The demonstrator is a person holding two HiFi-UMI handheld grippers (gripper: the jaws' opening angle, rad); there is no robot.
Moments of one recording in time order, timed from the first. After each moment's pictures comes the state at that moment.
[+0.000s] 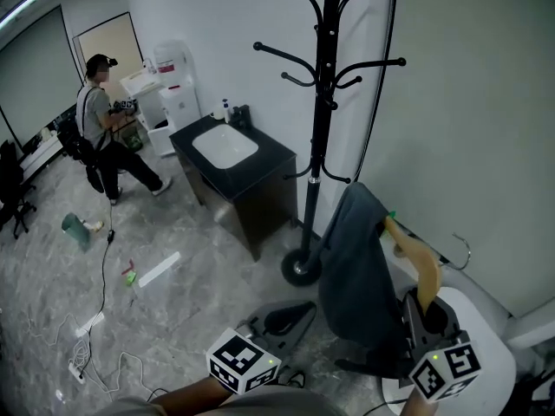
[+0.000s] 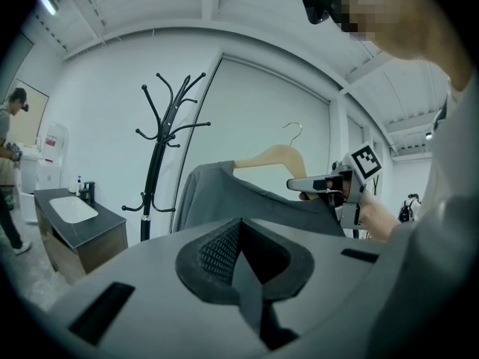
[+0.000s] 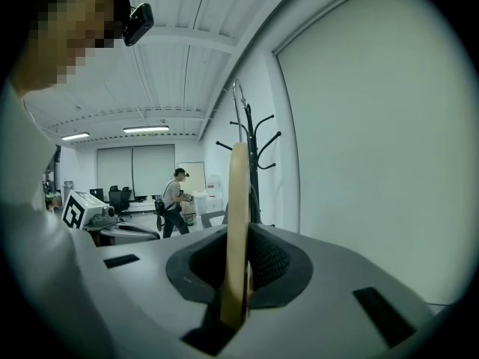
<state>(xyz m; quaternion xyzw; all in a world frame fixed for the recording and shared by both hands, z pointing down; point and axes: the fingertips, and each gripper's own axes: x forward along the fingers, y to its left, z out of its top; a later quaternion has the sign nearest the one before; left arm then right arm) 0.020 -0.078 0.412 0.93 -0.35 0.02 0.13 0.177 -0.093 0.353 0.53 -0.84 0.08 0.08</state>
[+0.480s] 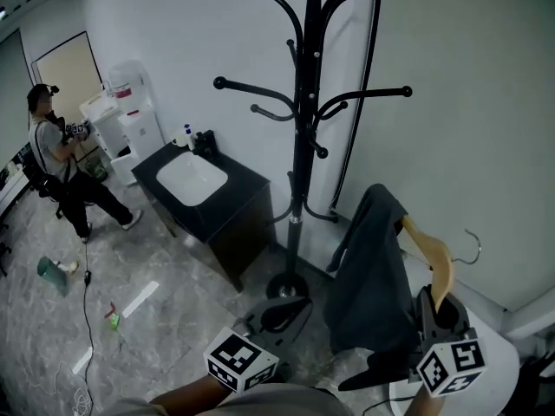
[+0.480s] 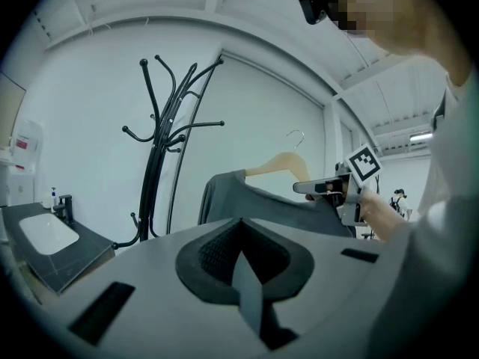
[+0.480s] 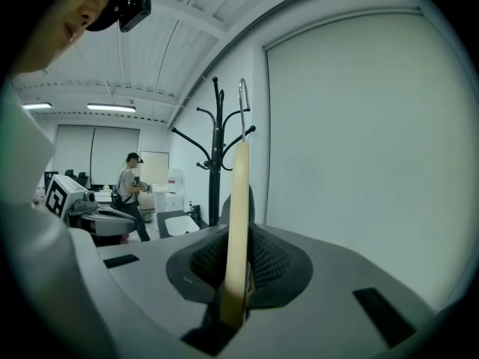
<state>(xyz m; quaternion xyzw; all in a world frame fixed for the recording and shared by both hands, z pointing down) -0.001 -0.258 0.410 0.95 -0.29 0.01 0.10 0.199 -0.242 0.354 0.65 -0.75 0.05 0.12</state>
